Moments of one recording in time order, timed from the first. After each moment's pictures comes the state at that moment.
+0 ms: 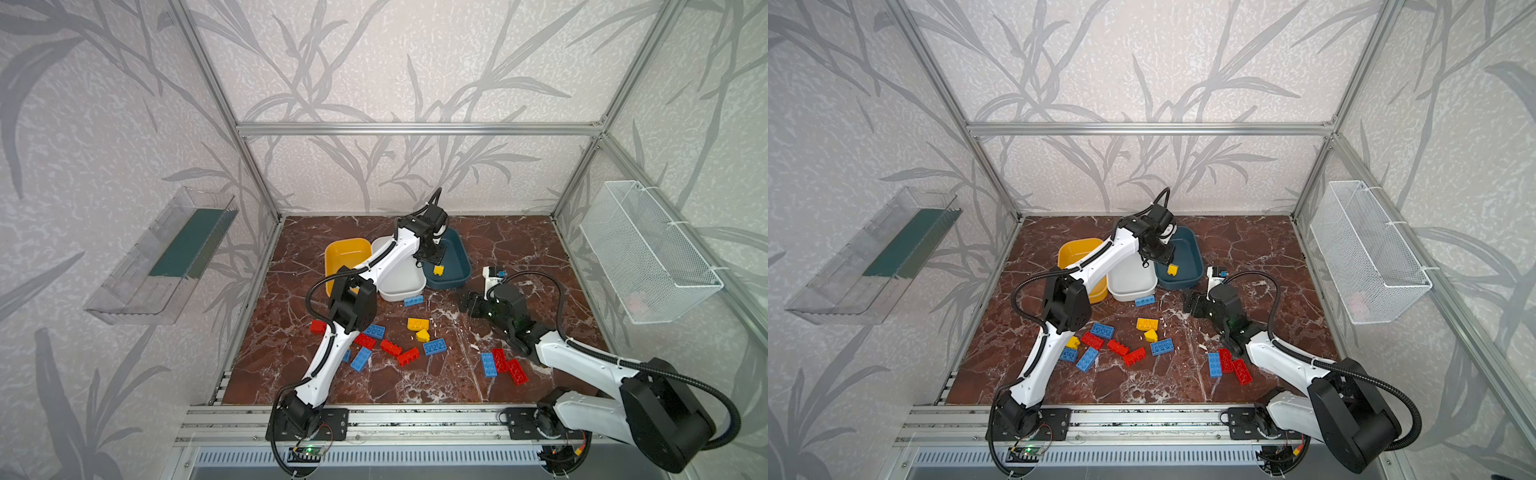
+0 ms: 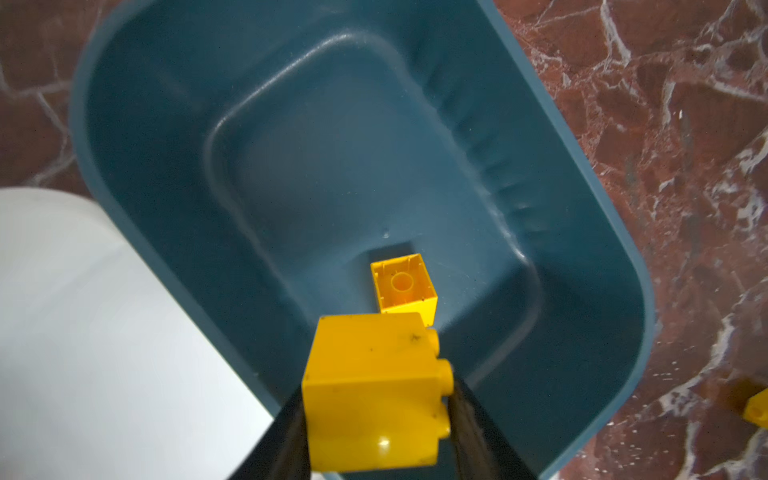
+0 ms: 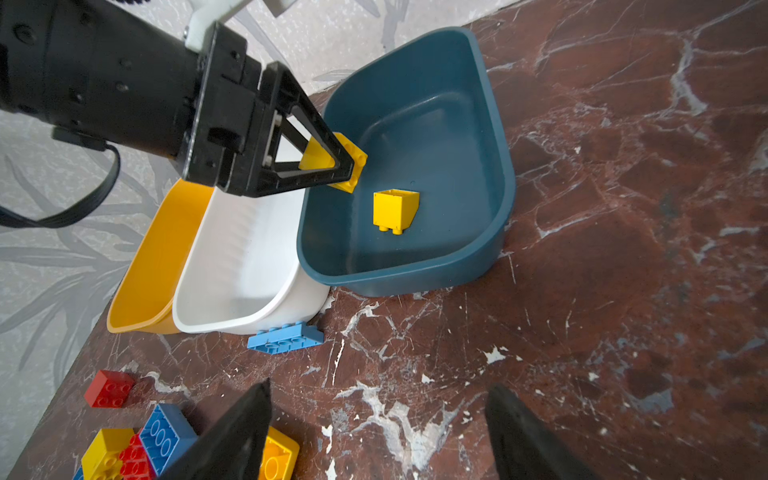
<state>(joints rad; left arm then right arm) -0.62 2.44 2.37 -1.04 0.06 -0.18 0.51 1.21 0.45 0.29 0.03 0.57</state>
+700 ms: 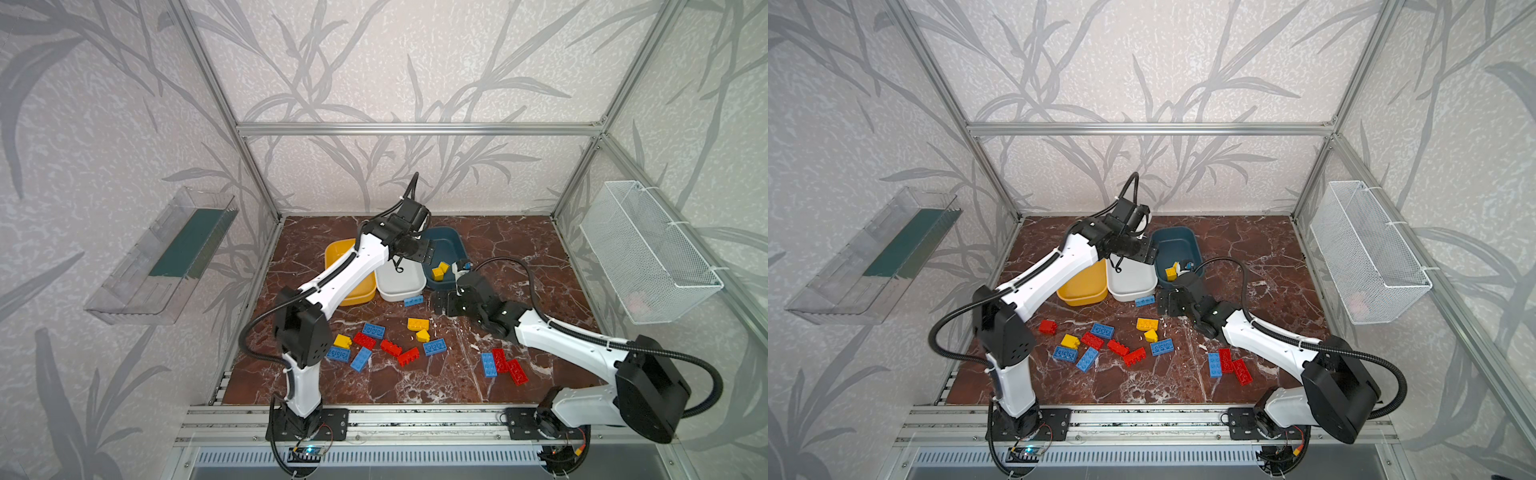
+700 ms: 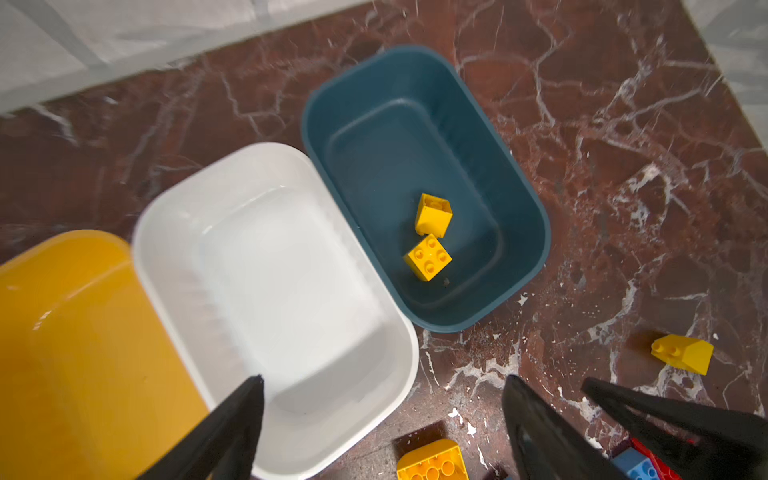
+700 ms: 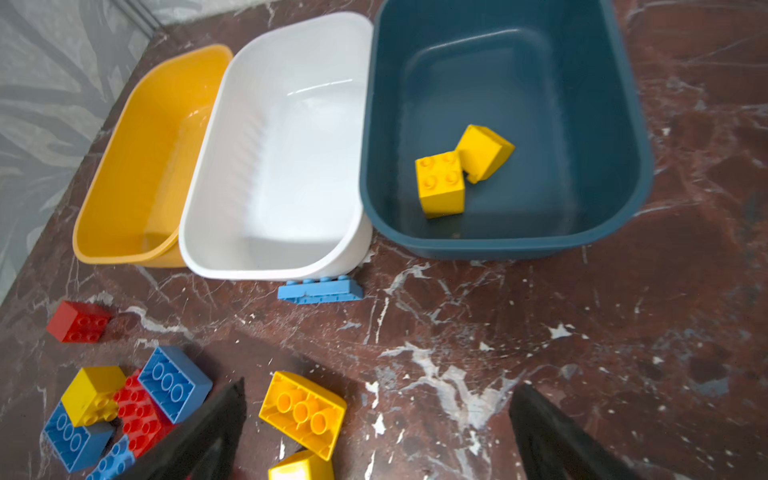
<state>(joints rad) -0.62 1.82 1.79 -0.87 -0.09 -0.25 0.77 1.38 0.83 -0.17 0.19 0.57</state>
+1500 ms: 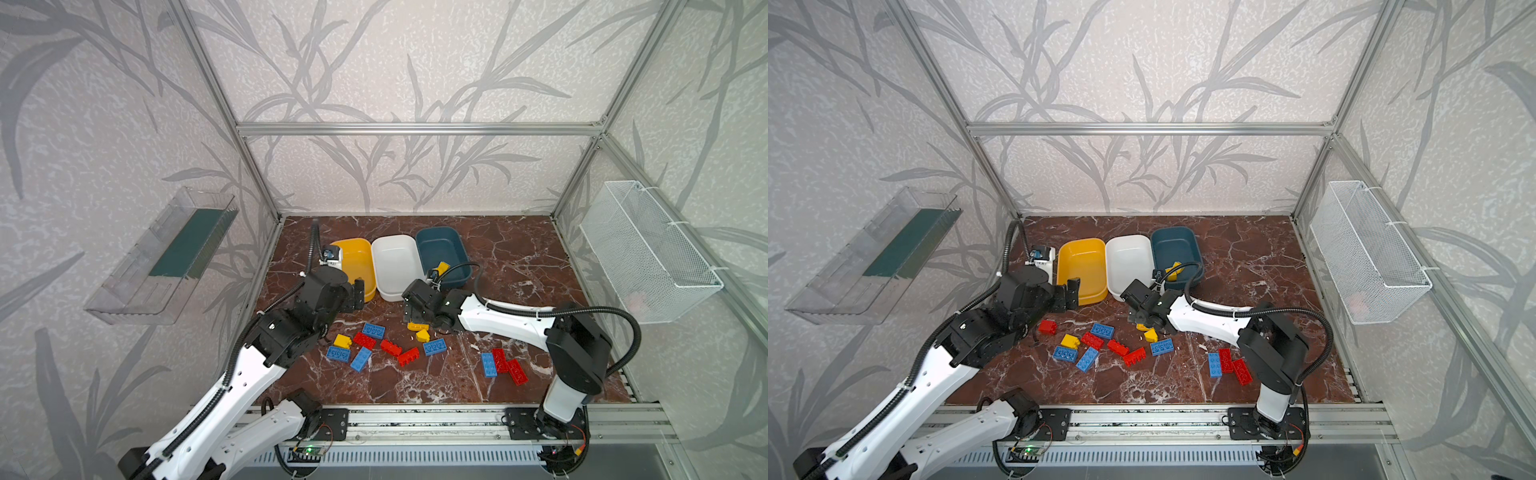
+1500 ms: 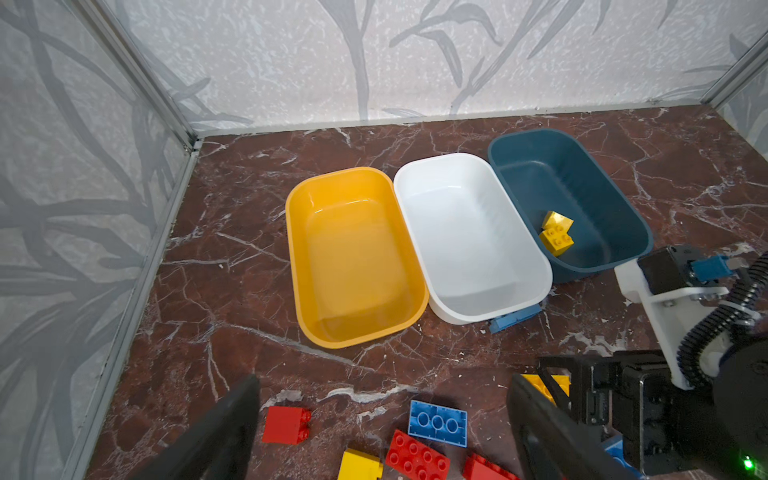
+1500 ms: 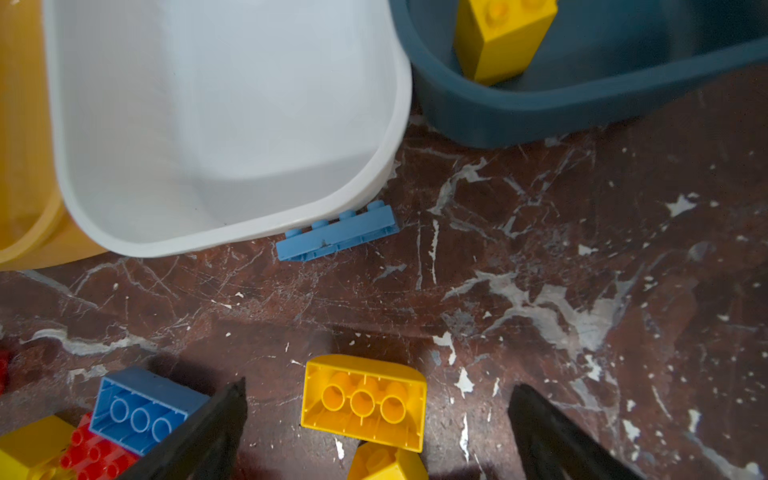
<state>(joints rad) -0.62 0.85 1.03 -0.81 -0.47 -0.32 0.96 1.78 1.21 -0.54 0.33 0.98</state>
